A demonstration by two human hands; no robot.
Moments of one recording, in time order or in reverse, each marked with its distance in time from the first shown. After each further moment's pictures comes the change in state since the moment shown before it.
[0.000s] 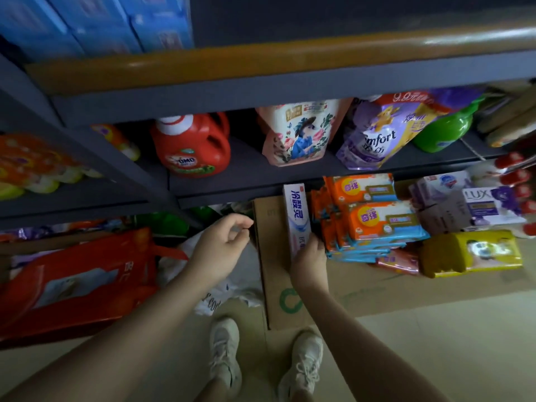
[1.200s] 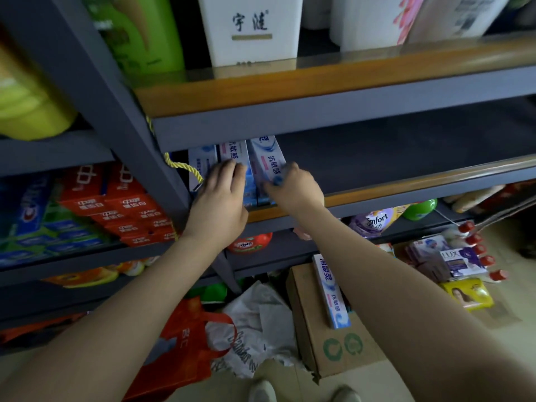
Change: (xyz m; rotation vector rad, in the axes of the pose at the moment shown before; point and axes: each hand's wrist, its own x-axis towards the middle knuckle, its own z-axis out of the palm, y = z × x) left_hand -0.008 0.154 -0.228 0.922 0.412 0.564; right_hand -0.044 -0.342 -0.124 -0.158 0.152 -0.388
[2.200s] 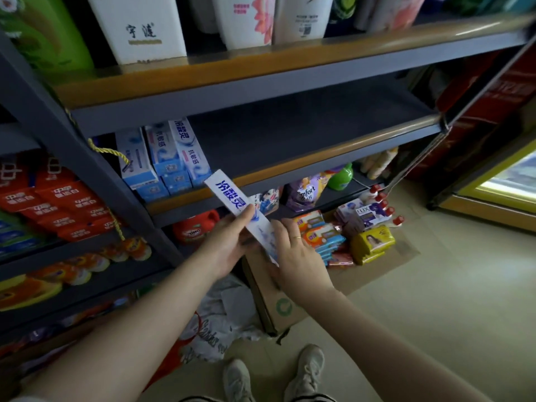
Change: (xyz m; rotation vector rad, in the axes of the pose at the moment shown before) left_hand -0.063 0.123 0.013 -1.860 -0.524 -0.708; right_hand -0.200 0.102 -0.027 -0.340 0.165 -0.253
